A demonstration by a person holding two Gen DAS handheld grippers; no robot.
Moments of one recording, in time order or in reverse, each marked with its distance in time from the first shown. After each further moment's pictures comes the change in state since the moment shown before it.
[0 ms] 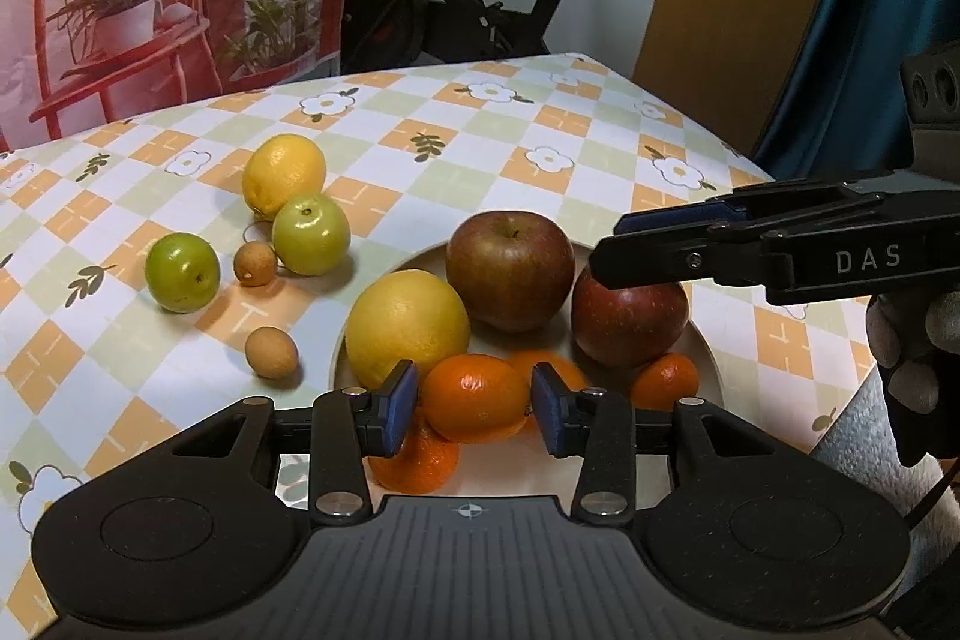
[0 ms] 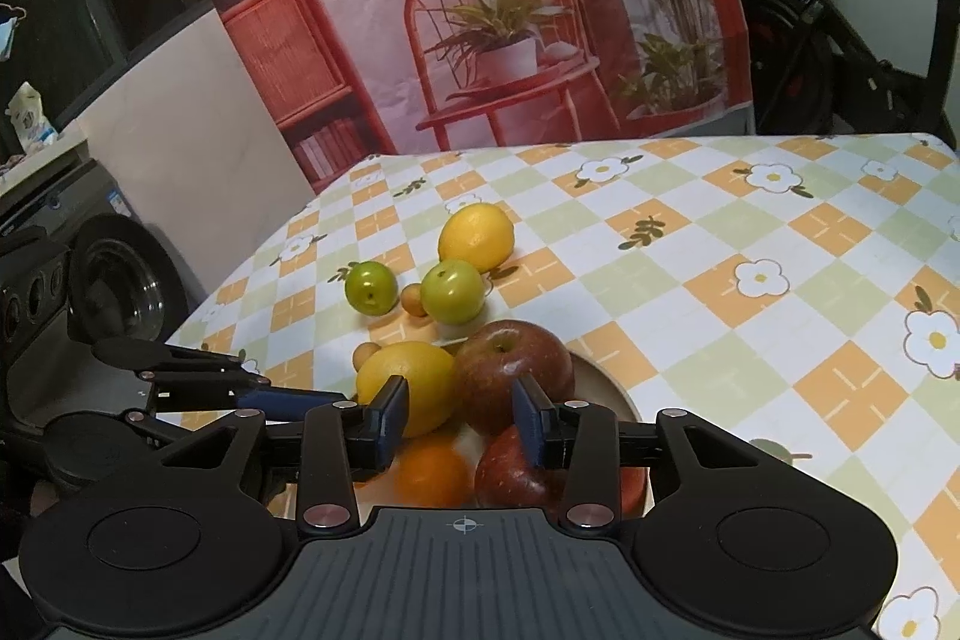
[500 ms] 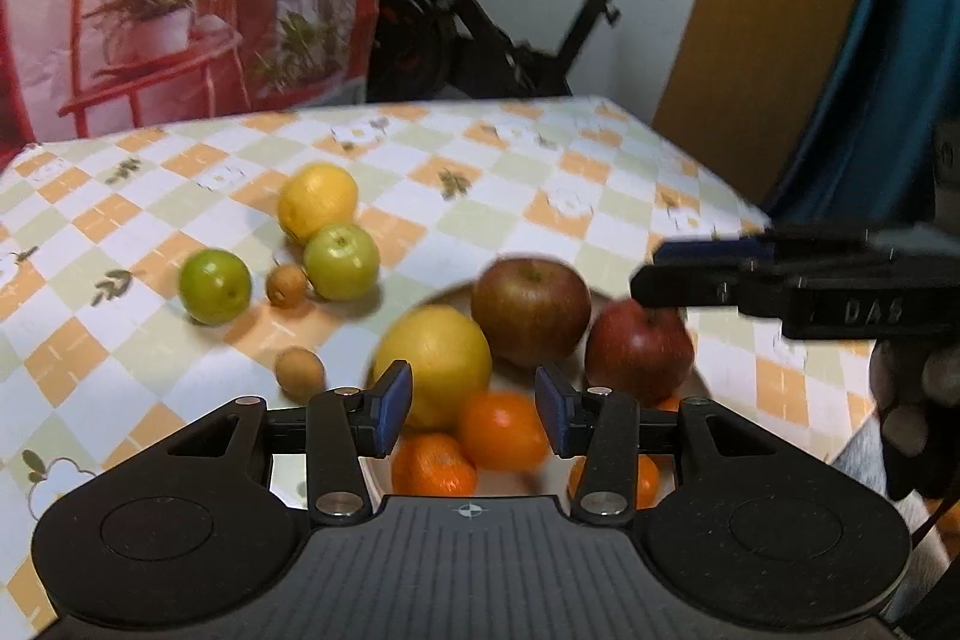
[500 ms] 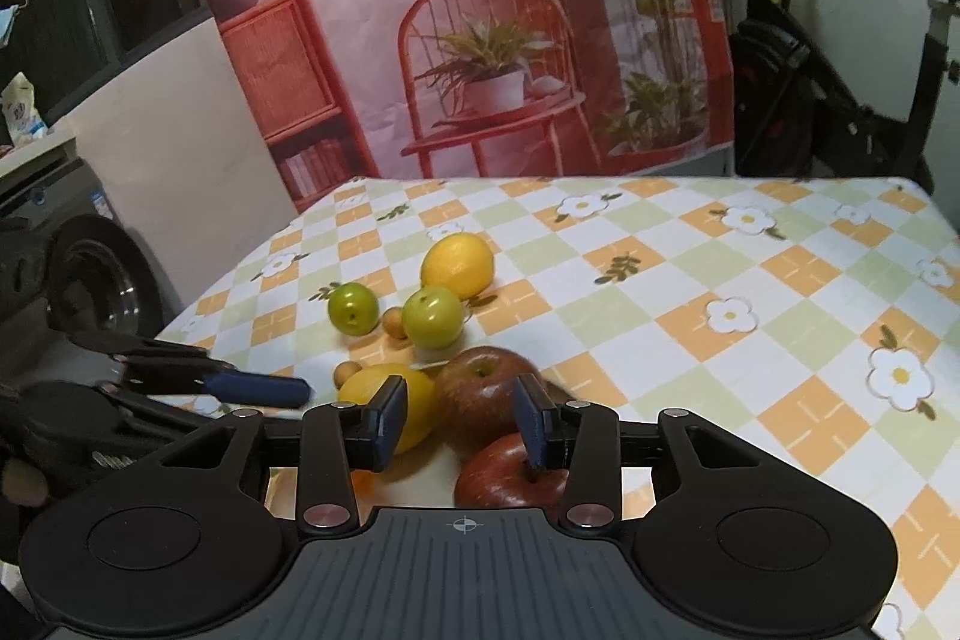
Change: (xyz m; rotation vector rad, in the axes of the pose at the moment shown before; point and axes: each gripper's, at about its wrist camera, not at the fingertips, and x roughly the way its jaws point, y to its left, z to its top) left arm -0.018 0.011 0.003 -0.080 -0.088 0.018; right arm -0.017 0.006 -0.002 -0.051 -0.069 -0.065
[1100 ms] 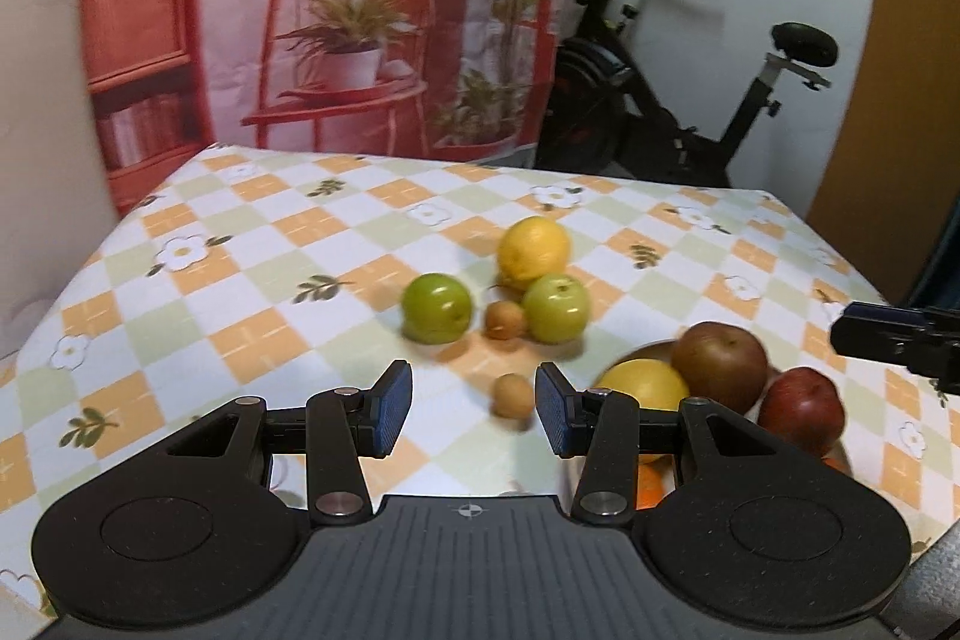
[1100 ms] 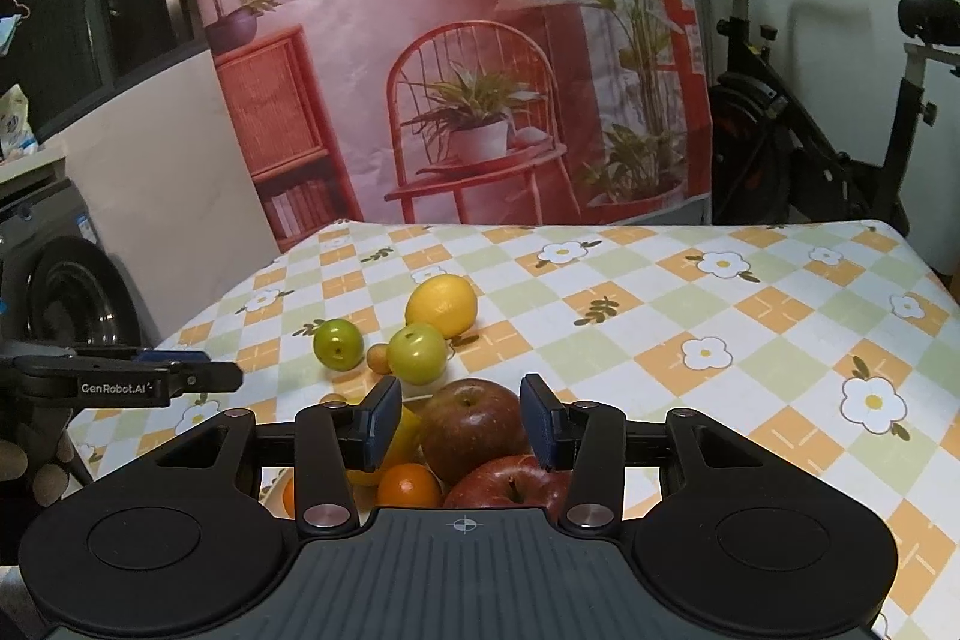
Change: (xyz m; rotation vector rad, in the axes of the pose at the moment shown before) left arm -0.037 0.040 -0.008 -0.149 -0.121 0.305; right arm -0.010 0.006 -0.008 -0.022 -0.100 -0.043
